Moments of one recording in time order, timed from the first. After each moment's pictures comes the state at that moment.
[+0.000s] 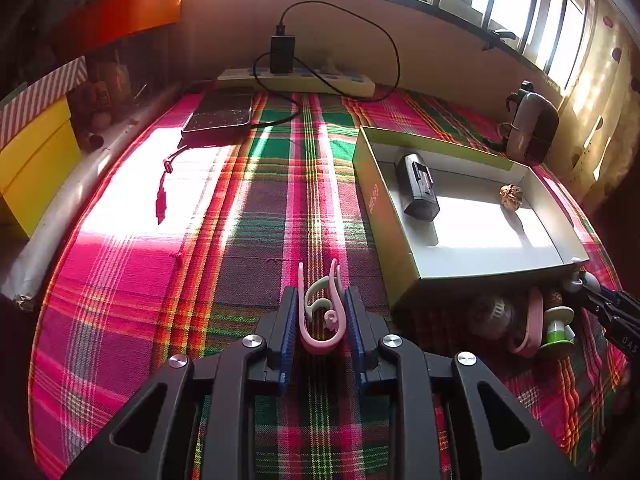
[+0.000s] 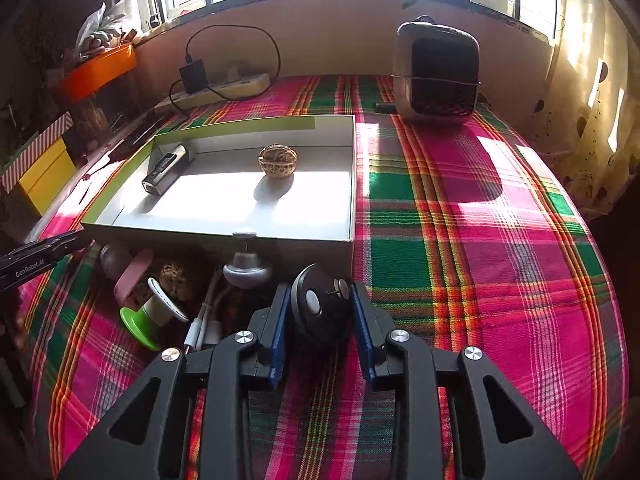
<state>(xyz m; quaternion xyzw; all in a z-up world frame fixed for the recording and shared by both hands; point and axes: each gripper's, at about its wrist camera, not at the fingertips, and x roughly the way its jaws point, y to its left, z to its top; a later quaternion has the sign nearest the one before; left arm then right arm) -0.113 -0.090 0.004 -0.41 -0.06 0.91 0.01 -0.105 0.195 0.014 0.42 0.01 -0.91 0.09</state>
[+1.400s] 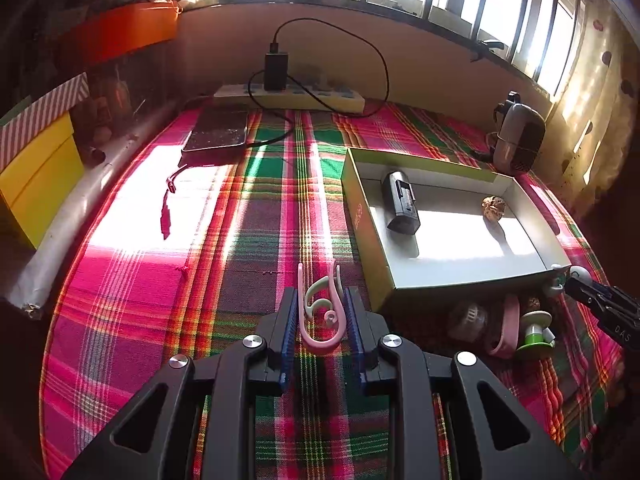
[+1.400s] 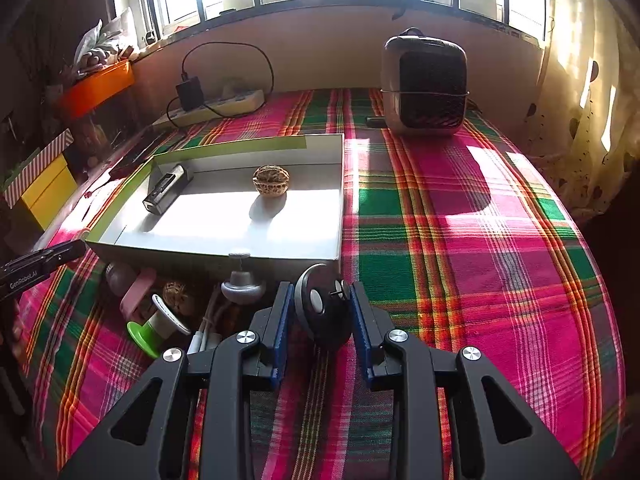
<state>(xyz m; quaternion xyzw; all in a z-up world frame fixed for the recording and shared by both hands) -0.105 -0.089 0.025 -0.40 -0.06 0.92 0.02 -0.102 0.202 0.028 0.40 -0.01 -0.91 0.08</state>
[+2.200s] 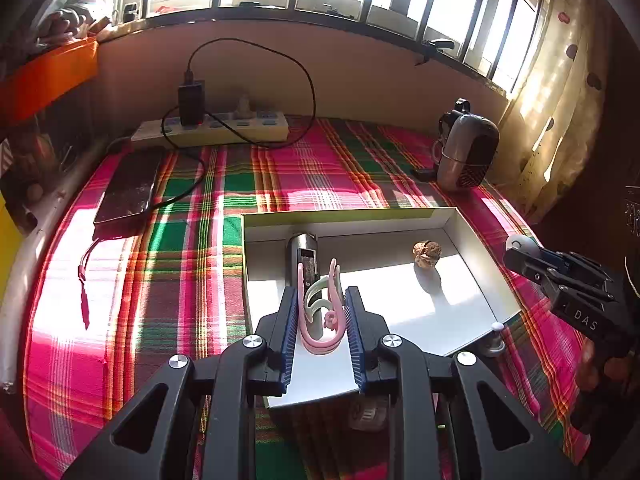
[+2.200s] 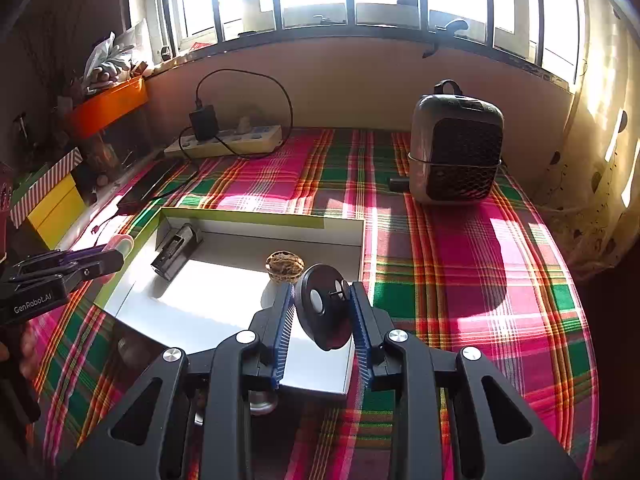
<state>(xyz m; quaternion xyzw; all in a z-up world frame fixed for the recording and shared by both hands) -0.162 -0.033 0.057 -0.39 -0.05 0.91 0.11 -0.160 0.190 0.068 0.37 0.02 -0.92 0.12</state>
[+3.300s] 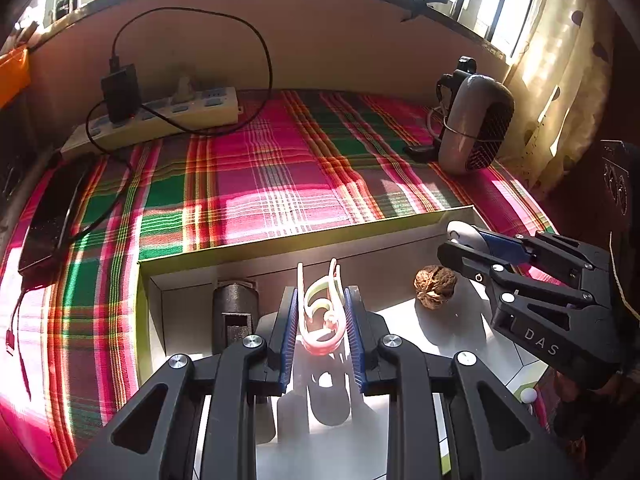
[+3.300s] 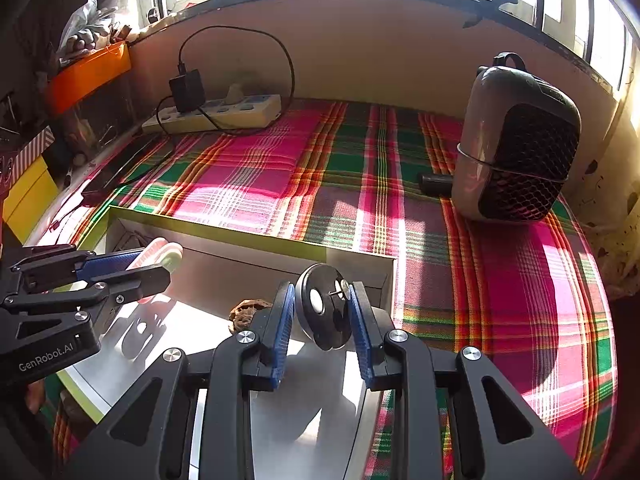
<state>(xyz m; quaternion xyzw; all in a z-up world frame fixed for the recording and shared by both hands) -0.240 0.017 0.024 -0.43 -0.02 0.89 0.14 -0.245 0.169 0.025 0.41 0.05 -0.90 0.13</state>
